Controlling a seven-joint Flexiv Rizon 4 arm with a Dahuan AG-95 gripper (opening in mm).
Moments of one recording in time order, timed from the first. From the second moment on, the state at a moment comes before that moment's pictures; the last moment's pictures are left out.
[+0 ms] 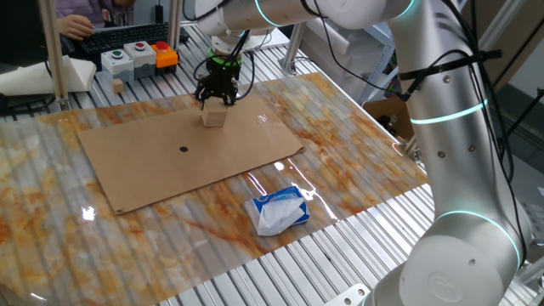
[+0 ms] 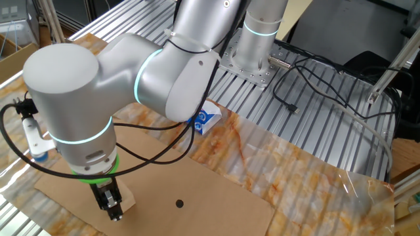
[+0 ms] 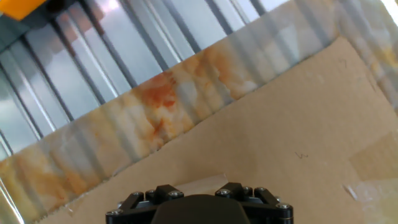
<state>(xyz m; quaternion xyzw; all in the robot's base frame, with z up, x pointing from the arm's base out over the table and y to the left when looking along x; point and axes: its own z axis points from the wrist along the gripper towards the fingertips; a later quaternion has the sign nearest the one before) 0.754 -0.053 0.027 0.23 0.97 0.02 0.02</state>
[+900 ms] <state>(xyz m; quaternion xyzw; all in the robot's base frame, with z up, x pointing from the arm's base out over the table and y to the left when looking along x) 0.753 -0.053 0.028 0.24 0.97 0.02 0.02</state>
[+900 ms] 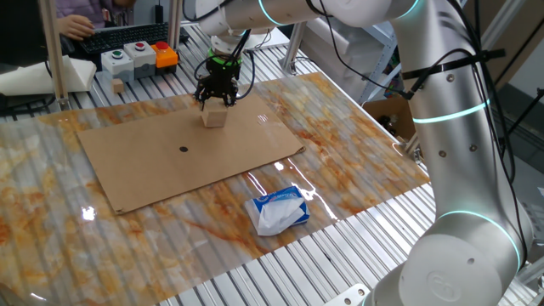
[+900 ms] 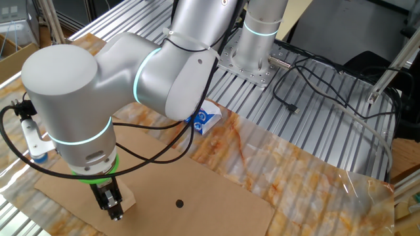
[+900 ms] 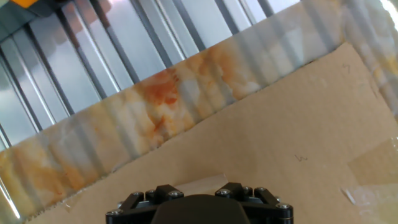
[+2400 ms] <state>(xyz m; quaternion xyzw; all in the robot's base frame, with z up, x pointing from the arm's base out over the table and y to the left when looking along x) 0.746 -0.029 0.027 0.23 0.97 0.02 0.02</state>
